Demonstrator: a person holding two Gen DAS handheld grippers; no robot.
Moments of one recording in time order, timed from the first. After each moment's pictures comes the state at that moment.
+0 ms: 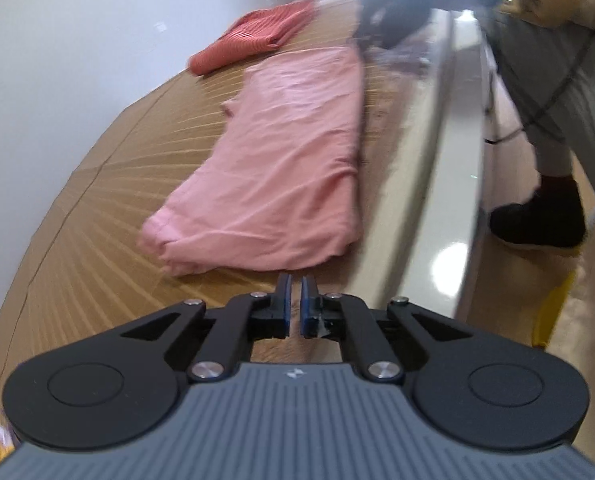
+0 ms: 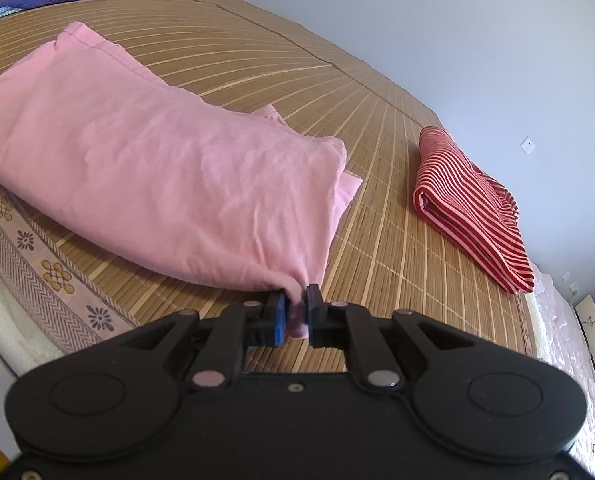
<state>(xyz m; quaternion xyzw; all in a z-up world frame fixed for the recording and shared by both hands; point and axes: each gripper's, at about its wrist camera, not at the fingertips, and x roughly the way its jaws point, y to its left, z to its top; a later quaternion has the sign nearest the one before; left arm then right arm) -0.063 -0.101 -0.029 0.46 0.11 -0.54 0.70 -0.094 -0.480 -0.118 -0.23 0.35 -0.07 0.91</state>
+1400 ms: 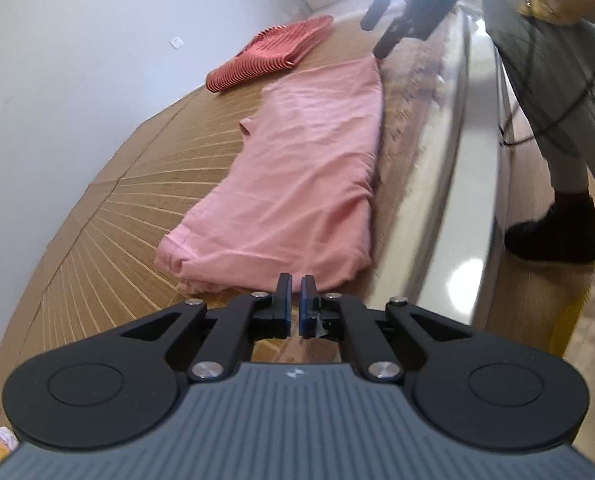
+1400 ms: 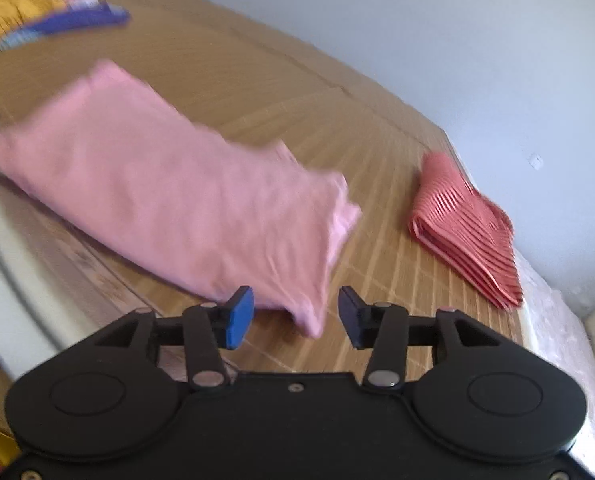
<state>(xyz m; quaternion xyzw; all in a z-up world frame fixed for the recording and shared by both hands) -0.054 -0.108 -0.021 0.43 0.09 -0.52 0.73 -0.130 -0.468 -0.075 -0.21 0.32 -0.02 0.92</state>
